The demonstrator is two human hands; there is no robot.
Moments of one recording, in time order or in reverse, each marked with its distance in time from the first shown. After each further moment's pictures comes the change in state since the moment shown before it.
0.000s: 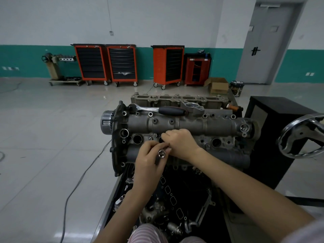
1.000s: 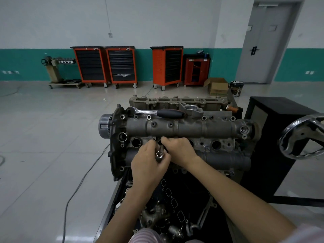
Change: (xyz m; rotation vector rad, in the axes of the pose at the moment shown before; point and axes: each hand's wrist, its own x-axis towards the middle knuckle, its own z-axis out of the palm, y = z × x) left_hand 0.014 0.003 0.004 0.238 -0.094 -0.230; right_hand -0.009 -0.006 0.023 0.054 0.063 0.170
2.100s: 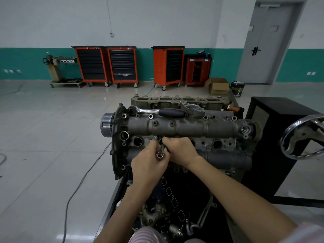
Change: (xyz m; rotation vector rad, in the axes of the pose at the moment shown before) left_hand 0.000 -0.001 -0.003 0.054 -0.086 -0.118; right_hand -0.002 -0.001 -0.003 0.020 -0.048 0.020
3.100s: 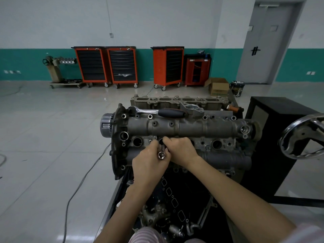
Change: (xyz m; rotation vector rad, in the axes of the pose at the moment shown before) left_hand 0.003 0.005 0.000 0.031 -0.035 -0.037; right_hand -0.001 -0.001 -0.002 -0.049 0.012 0.009
